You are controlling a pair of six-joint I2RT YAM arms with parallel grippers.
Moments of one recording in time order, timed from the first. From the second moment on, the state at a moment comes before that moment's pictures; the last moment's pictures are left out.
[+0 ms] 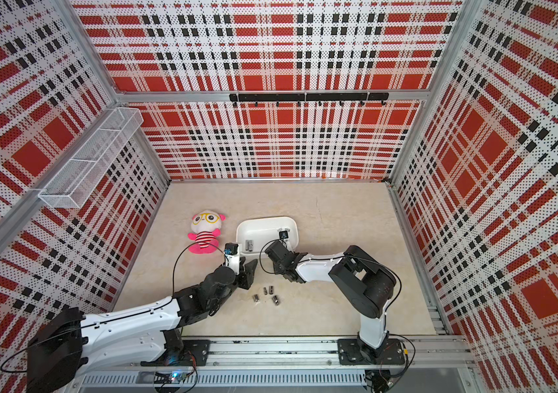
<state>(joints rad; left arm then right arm) -0.98 1.06 0.40 0.20 -0.51 -0.47 0.86 1.83 0.94 -0.08 0.37 0.60</state>
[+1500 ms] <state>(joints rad) -0.98 1.03 0.39 0.19 -0.58 -0.49 0.68 1.92 1.38 -0.37 0.22 0.51</state>
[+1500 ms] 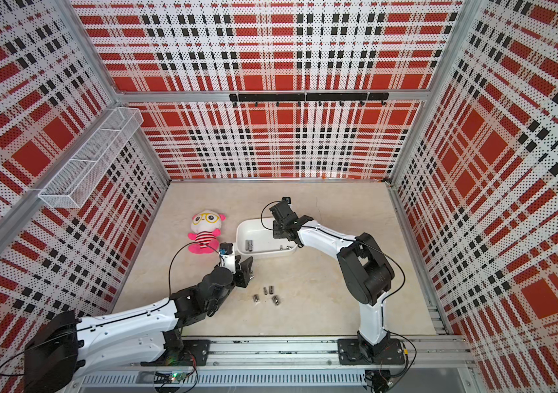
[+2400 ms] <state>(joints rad) -1.01 1.07 0.39 0.19 -0.59 -0.46 0.67 1.46 1.07 -0.32 0.13 0.44</state>
